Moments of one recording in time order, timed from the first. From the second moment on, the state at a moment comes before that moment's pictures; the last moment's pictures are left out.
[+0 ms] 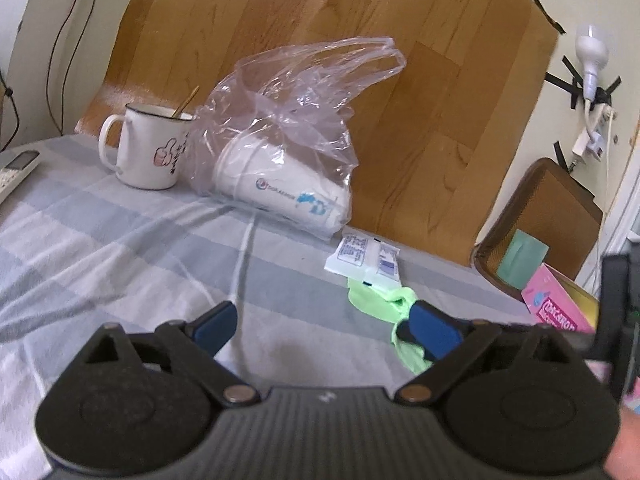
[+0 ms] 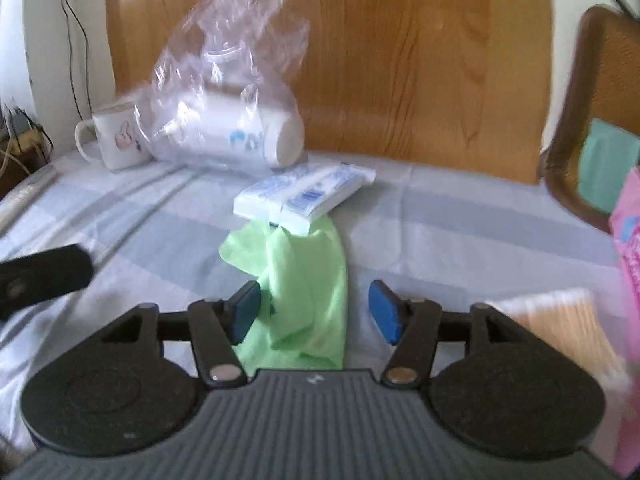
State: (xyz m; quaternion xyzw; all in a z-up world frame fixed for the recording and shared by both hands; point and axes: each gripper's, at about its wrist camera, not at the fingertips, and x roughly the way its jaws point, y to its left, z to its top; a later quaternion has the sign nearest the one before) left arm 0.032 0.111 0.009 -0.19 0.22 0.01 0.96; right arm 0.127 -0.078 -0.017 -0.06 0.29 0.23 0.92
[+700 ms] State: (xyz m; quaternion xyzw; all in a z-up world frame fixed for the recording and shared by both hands) left arm 0.032 0.111 0.009 -0.19 0.22 0.01 0.96; right arm -0.030 -0.167 0.002 0.02 0.23 0.39 0.89
